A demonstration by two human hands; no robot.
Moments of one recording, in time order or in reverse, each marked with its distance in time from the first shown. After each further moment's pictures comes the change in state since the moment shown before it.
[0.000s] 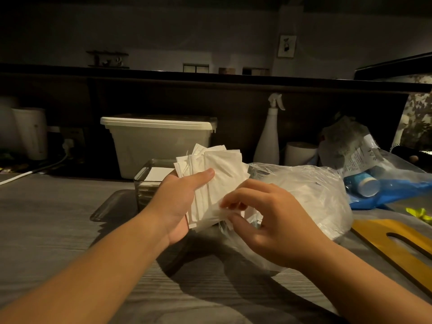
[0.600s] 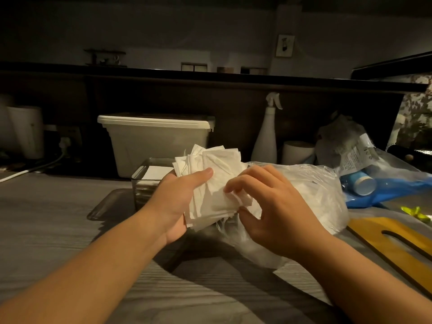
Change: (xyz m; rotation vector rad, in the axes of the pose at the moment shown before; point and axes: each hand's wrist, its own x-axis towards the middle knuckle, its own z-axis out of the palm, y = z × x) left_hand -0.003 0.001 0.003 -0.052 -0.054 0.013; right_hand 0.002 0.014 -0.001 -0.204 0.153 -0.117
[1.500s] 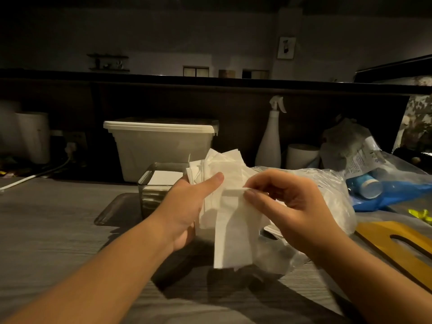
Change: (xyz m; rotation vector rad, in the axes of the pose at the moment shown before) left_hand -0.005 0.001 0.002 0.047 -0.080 0.033; right_hand 0.005 -0.008 -0.015 0.669 0.068 0.306
